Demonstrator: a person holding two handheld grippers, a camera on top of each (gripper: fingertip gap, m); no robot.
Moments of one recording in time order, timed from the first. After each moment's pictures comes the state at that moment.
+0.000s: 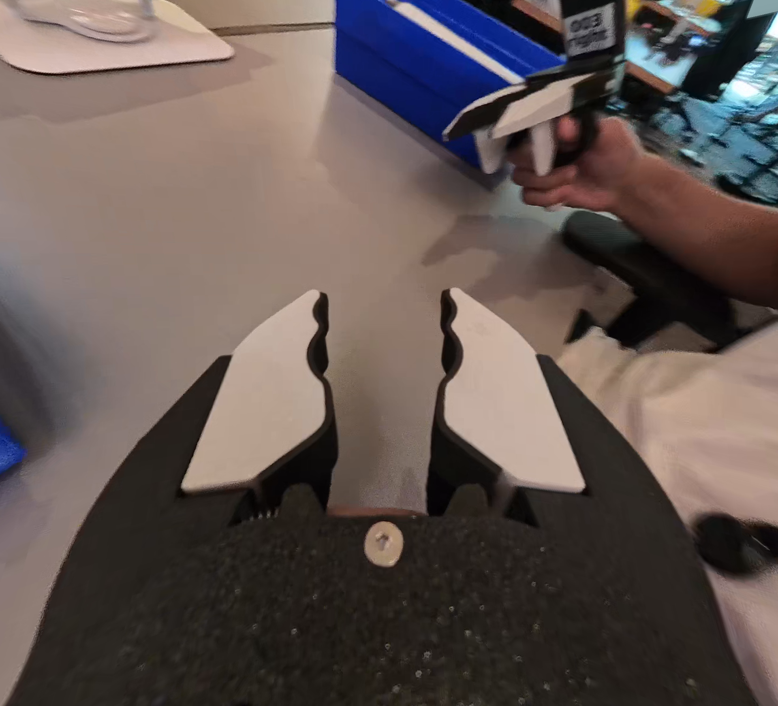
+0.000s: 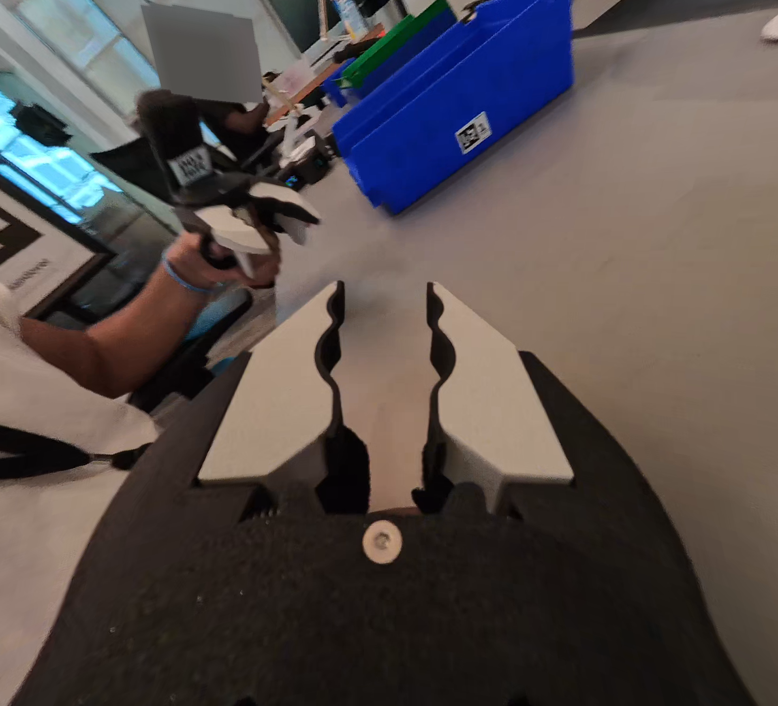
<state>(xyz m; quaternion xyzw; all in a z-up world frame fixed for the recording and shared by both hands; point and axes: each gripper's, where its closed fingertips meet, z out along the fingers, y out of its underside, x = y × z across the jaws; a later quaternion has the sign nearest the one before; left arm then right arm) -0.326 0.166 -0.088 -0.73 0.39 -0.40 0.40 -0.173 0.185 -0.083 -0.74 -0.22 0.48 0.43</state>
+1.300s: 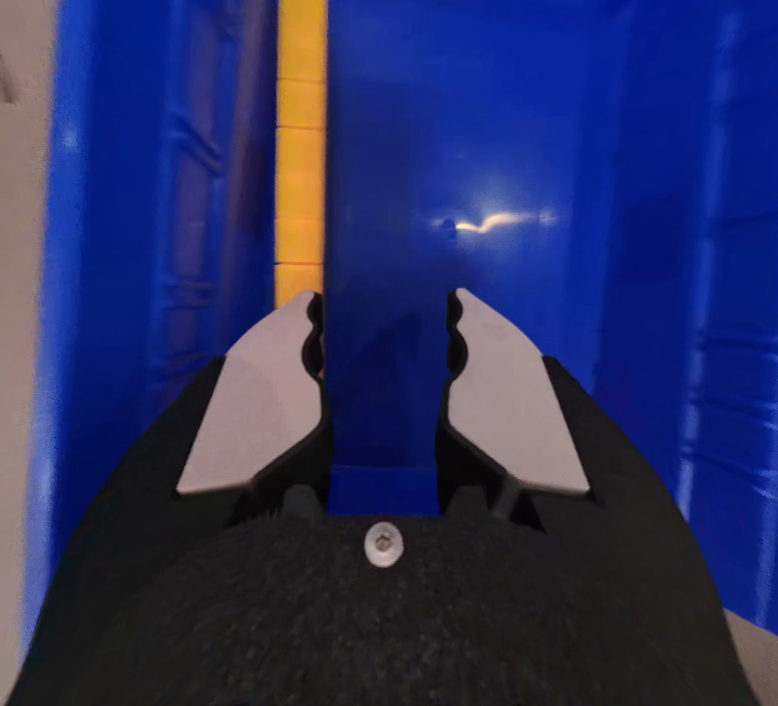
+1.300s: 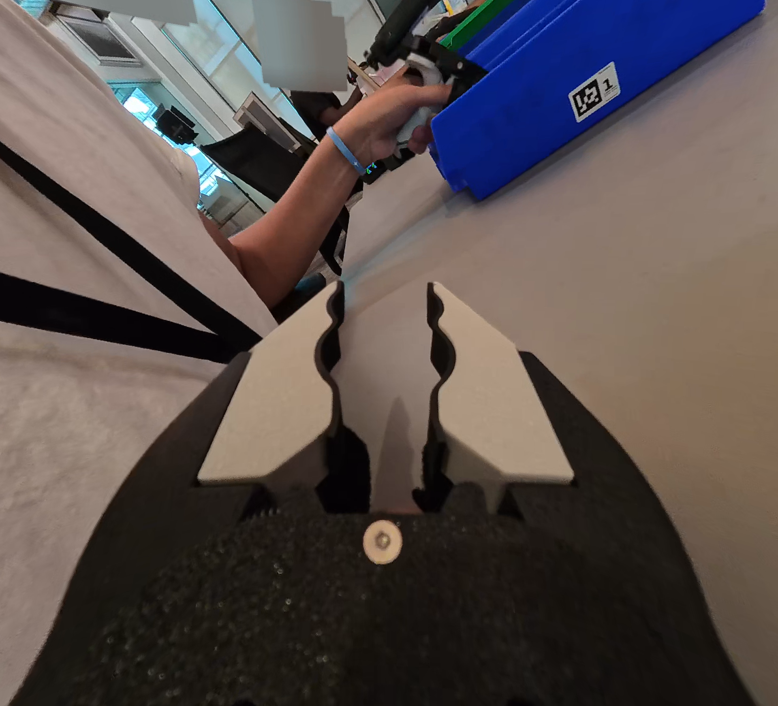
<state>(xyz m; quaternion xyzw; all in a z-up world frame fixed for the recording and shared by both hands) -0.533 0.408 -0.161 -0.96 0.07 -0.06 0.27 -0.230 0.168 -0.095 -0.68 -0.25 0.57 0.37</state>
